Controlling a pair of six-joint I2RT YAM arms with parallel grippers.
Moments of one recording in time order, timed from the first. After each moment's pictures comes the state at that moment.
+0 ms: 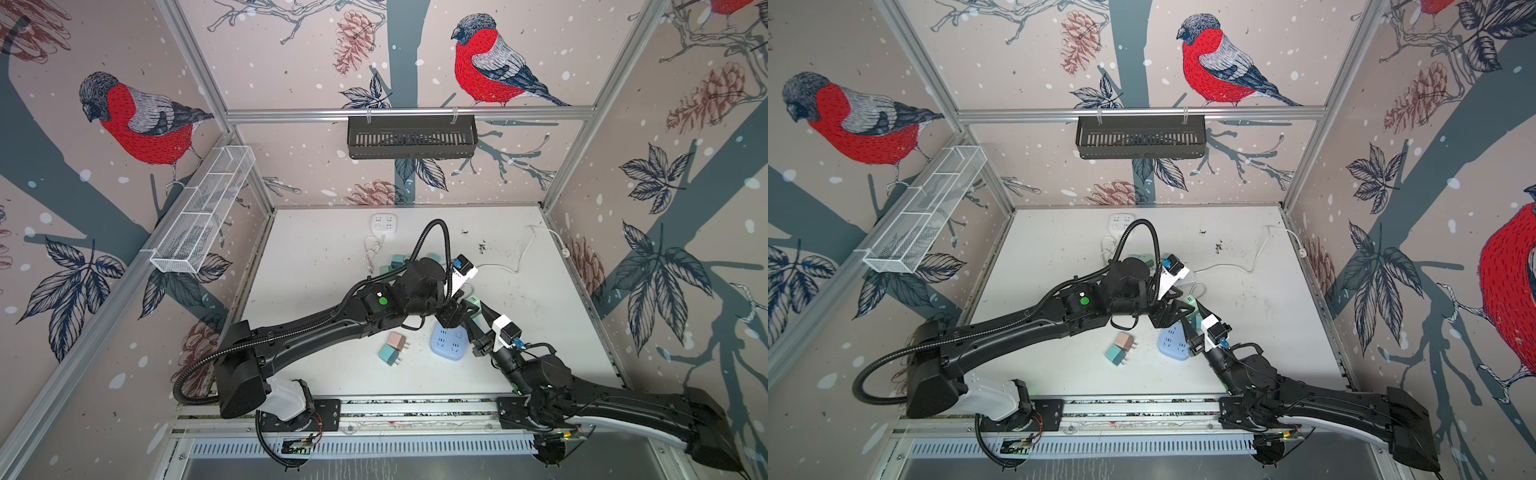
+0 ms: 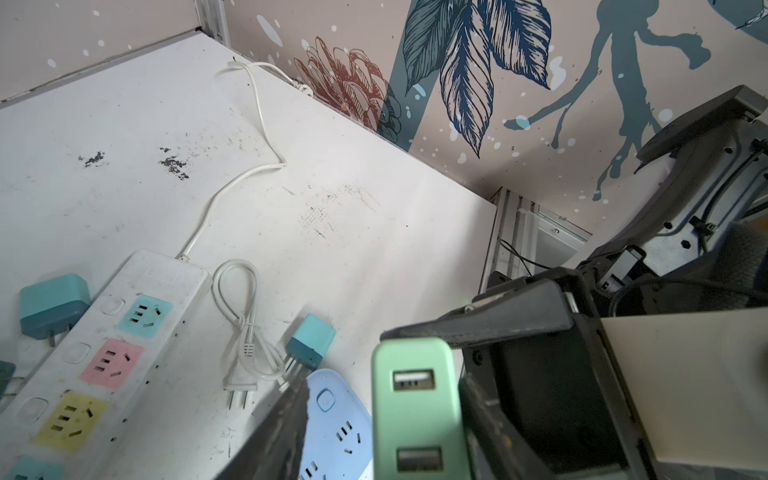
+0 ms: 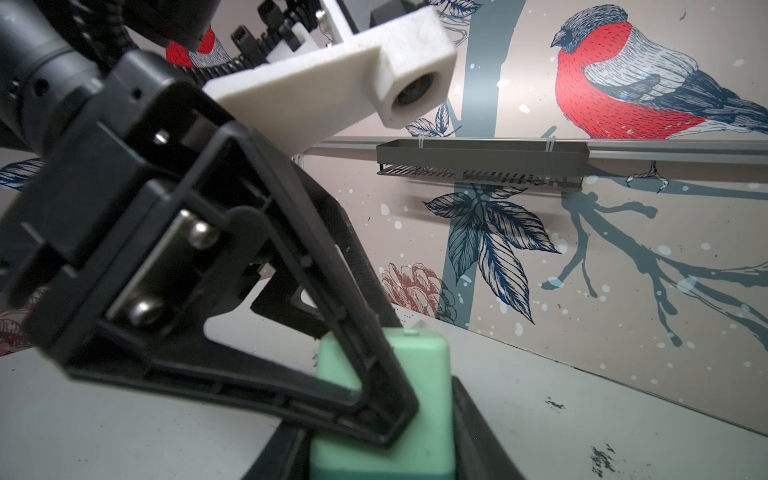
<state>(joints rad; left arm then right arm) -1.08 1.47 1.24 -0.27 0.23 -0.20 1.26 0.48 0.02 0.81 0.59 -0.32</state>
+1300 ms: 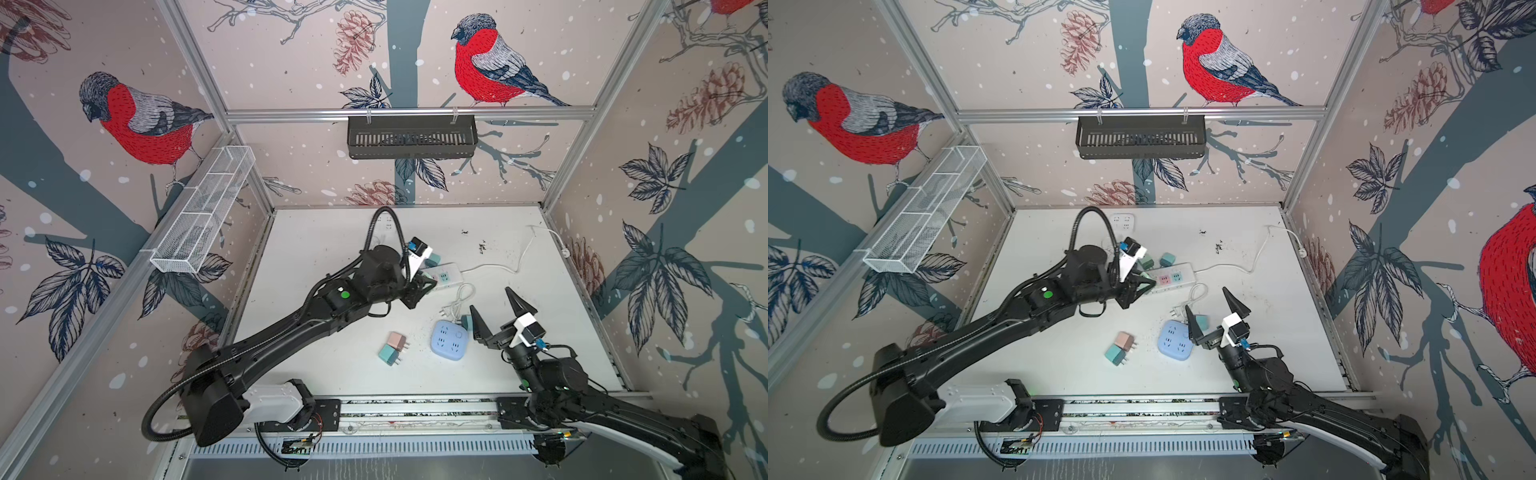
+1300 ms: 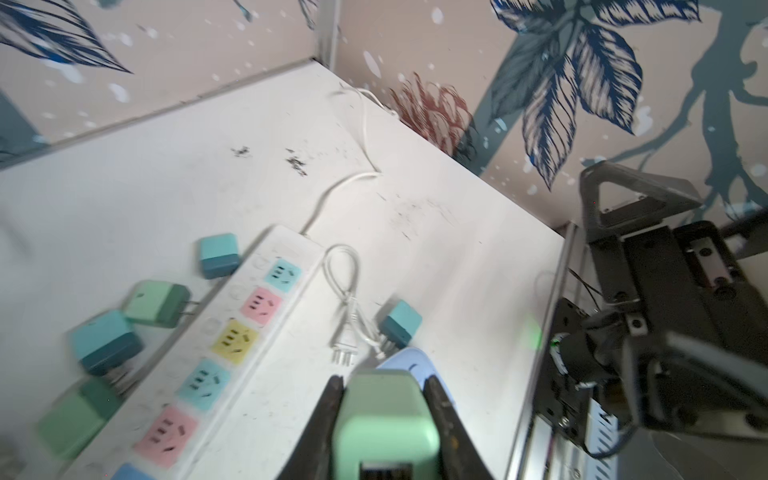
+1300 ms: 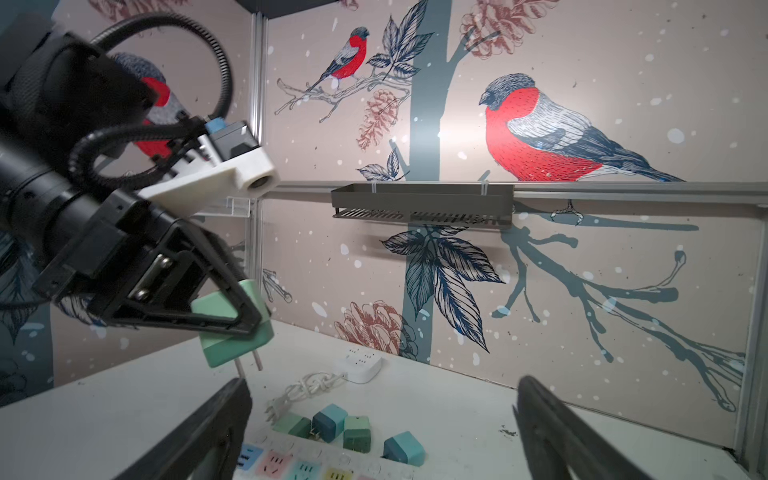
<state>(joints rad) -0.84 1.20 1.02 -0.24 0.21 -0.17 1.10 0.22 0.01 0.73 0.55 -0.30</state>
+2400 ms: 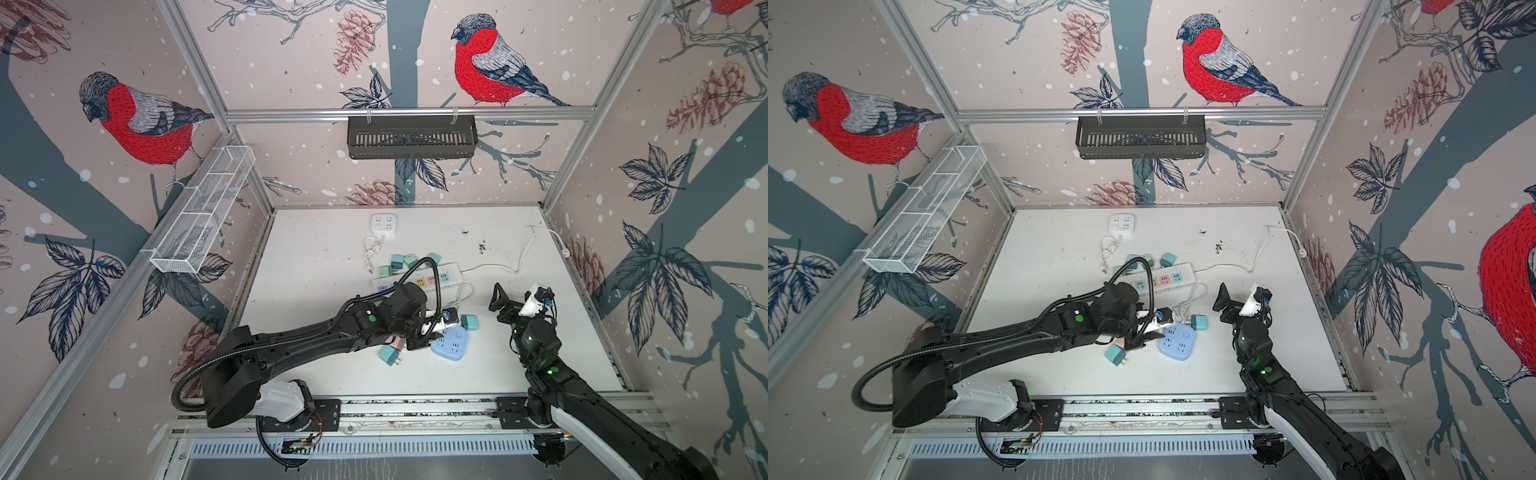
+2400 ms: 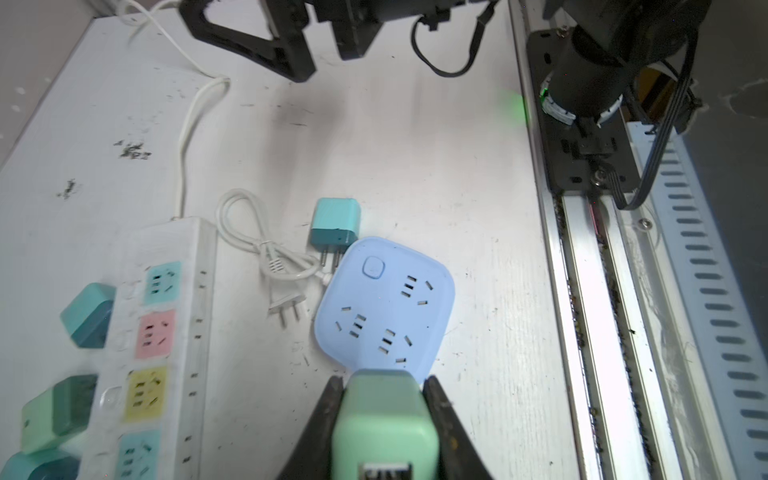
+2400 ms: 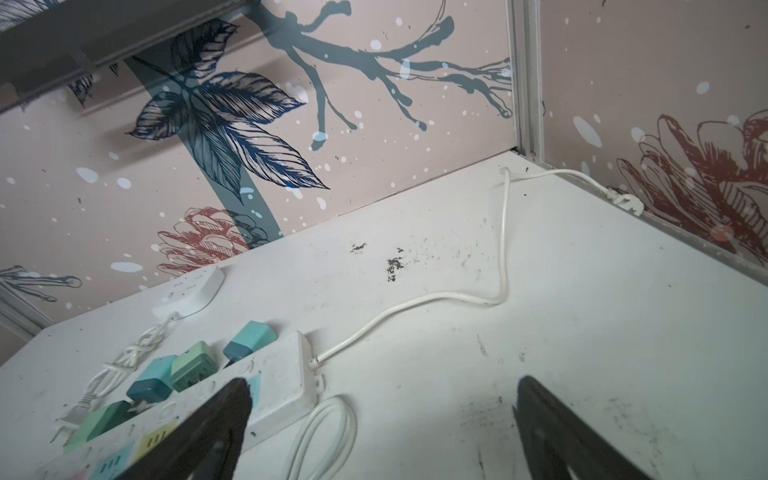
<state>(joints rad) -1.06 1.43 0.94 -0.28 0.26 0.46 0.42 0.64 0.02 0.51 0.43 0.37</state>
